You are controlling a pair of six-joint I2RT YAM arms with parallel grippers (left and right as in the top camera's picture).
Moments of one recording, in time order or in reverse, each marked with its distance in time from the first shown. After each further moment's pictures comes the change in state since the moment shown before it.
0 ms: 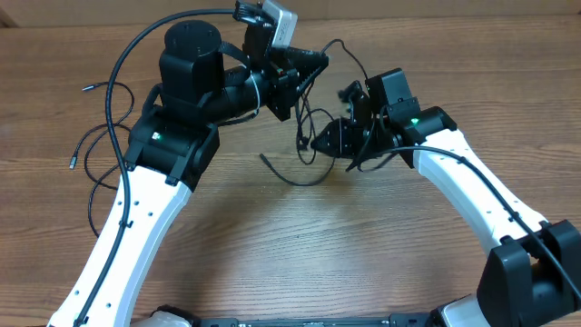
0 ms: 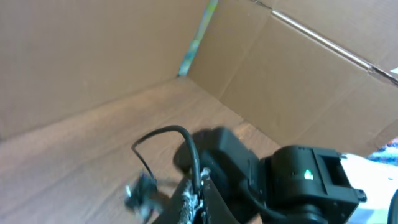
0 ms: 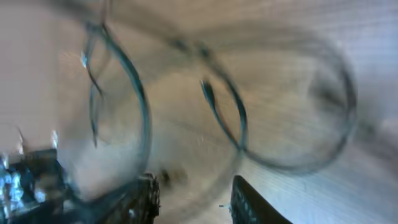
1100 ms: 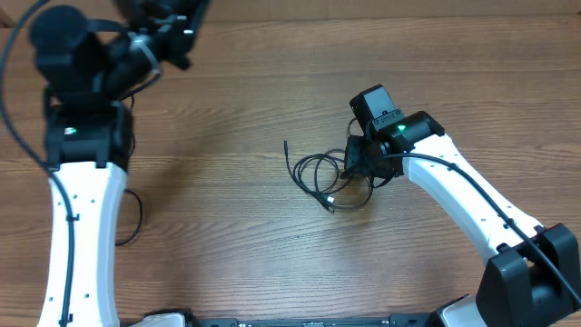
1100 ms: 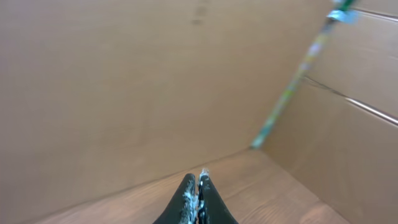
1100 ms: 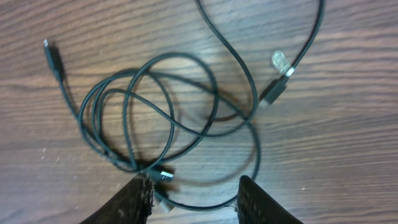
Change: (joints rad) left arm 0.415 -0.008 -0.002 0.244 0.060 -0.089; right arm 0.083 -0.011 0.003 -0.327 0.573 0.135
